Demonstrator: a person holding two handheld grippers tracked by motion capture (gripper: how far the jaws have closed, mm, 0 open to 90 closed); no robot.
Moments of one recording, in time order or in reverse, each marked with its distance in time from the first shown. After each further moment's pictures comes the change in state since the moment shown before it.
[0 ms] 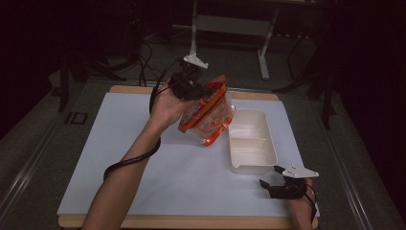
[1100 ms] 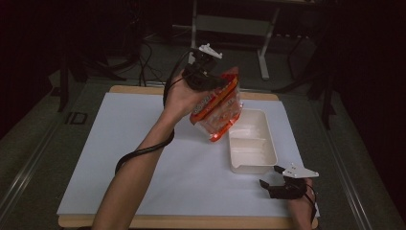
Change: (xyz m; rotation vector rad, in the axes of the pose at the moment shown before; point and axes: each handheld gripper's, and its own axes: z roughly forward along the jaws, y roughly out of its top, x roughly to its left) left arm -0.006 0.031 0.020 -0.039 -0.004 0.000; right arm 0.000 0.000 0.000 -0.002 0.003 0.001
